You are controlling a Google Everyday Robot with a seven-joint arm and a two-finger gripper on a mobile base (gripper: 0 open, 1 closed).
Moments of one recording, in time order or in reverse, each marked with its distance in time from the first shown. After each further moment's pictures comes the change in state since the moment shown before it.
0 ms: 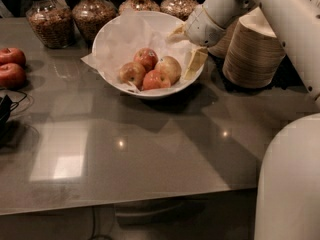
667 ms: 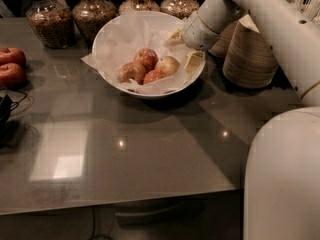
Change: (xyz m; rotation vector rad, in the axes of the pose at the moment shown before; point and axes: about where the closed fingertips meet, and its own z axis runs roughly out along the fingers) arm 0.015 -0.012 0.024 -0.010 0.020 0.000
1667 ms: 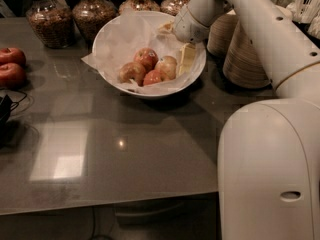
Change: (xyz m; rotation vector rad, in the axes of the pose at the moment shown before) arm -0.013 -0.029 0.009 -0.010 -0.016 -0.030
